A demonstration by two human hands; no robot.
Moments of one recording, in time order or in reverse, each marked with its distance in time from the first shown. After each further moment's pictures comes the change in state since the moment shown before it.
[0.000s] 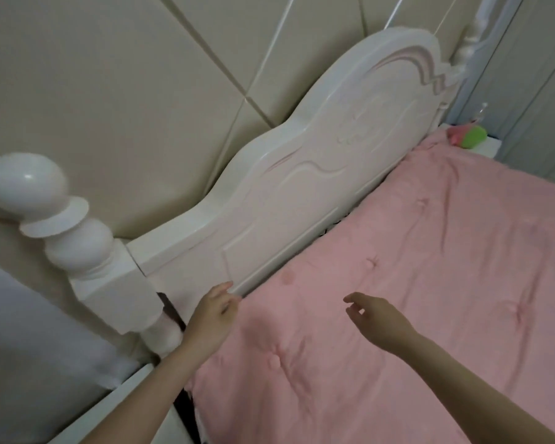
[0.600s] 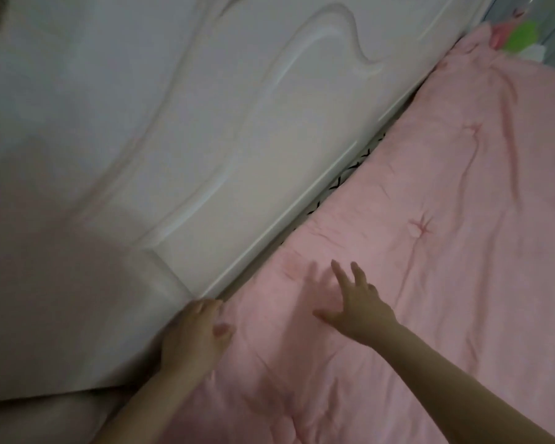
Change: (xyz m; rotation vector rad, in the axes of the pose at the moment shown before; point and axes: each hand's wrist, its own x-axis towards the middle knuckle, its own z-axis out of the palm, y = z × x) left_hand 0.172 -0.214 0.150 0.519 -0.208 -0.054; right_hand 0.252 0.050 0.175 -0.147 -0.070 0.176
